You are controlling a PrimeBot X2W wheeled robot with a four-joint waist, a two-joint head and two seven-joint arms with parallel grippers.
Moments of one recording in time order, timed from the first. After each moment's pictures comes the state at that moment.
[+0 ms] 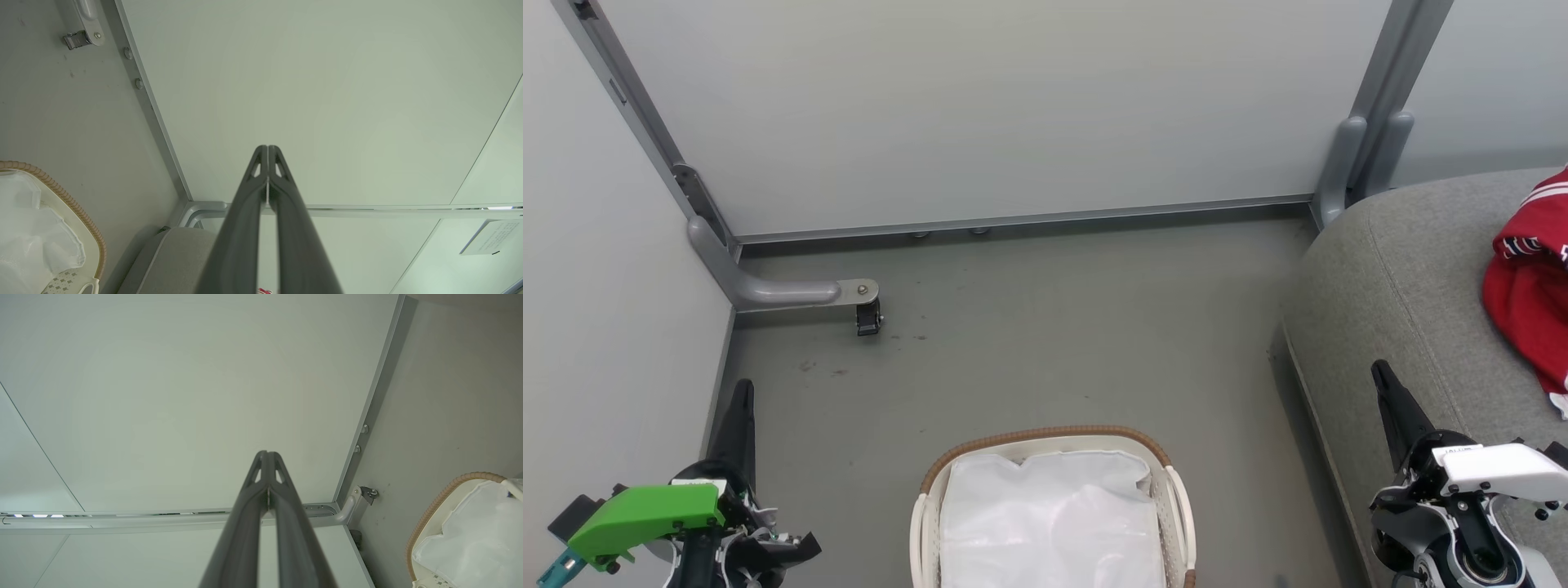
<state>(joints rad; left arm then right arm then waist) -0.10 0.05 0.11 0.25 -1.61 -0.13 0.11 -0.11 -0.05 -0.11 0.25 1.61 0.13 0.12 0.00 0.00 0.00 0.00</state>
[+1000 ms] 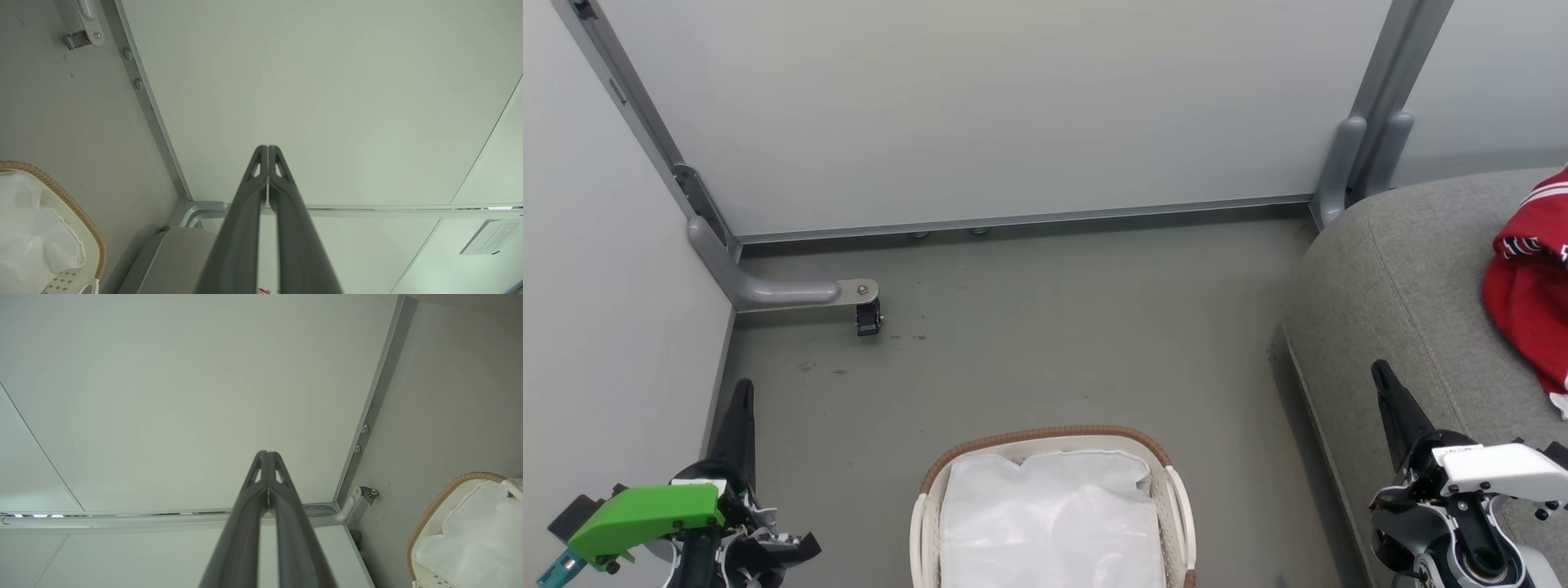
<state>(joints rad) -0.10 0.05 0.11 0.25 -1.61 -0.13 0.11 -0.11 -0.05 -0.11 0.25 1.61 0.13 0.12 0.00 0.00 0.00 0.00</state>
